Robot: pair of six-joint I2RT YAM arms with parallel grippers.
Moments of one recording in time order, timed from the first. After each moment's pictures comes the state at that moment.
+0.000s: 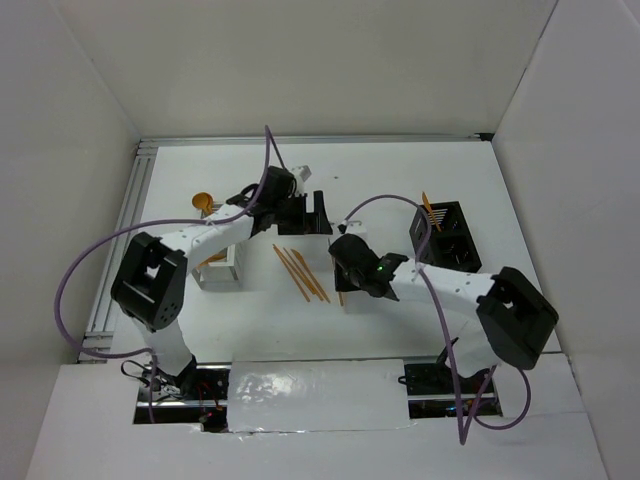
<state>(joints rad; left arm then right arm) -0.51 1.73 1.28 -0.29 0.29 -0.51 0.87 1.47 0.79 -0.26 0.25 0.67</state>
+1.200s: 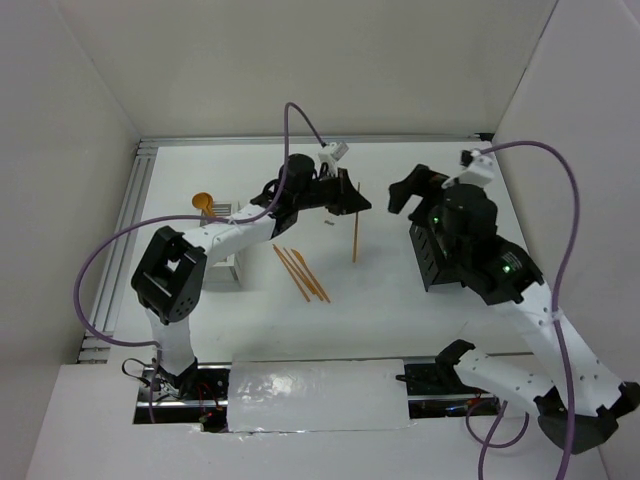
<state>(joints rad) -0.63 1.85 1.37 0.20 0.49 -0.60 0.62 0.96 1.19 -0.54 0.43 0.58</state>
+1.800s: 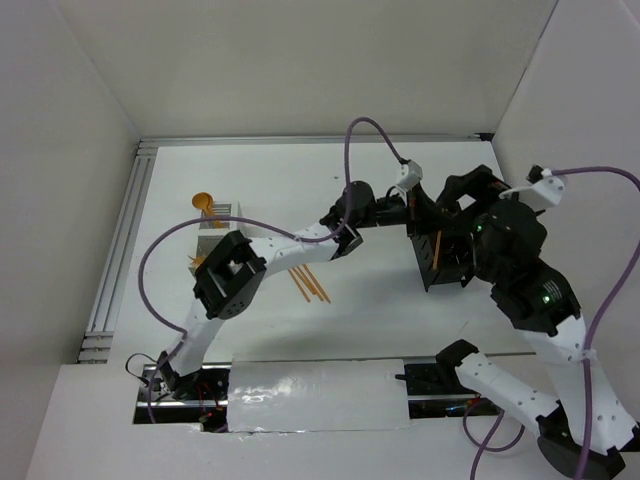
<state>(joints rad) -0.91 2.15 1.72 0.80 0.63 -0.51 0.50 0.79 1.25 -0.62 0.74 0.59</state>
